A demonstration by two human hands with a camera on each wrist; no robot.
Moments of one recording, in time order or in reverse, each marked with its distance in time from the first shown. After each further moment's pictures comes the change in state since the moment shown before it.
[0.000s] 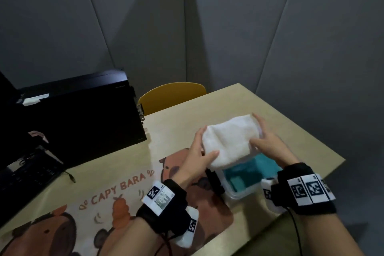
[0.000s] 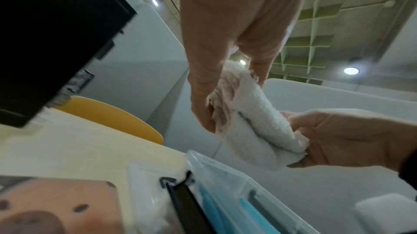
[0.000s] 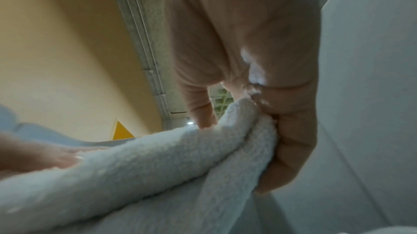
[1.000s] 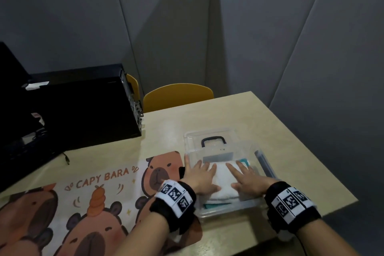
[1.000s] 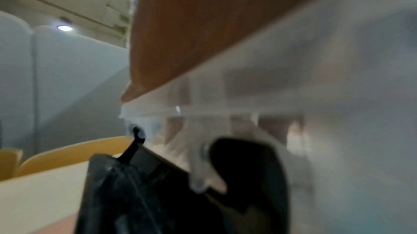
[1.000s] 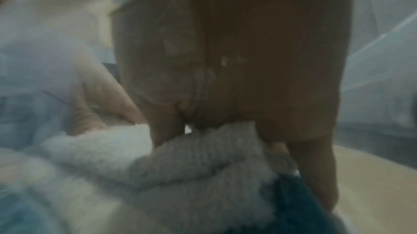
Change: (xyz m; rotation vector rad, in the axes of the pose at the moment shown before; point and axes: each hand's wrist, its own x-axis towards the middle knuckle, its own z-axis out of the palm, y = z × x) left_hand 0.062 -0.042 0.083 1.383 -0.287 -0.301; right_hand 0.069 0.112 -0.010 -0.919 -0.806 -0.032
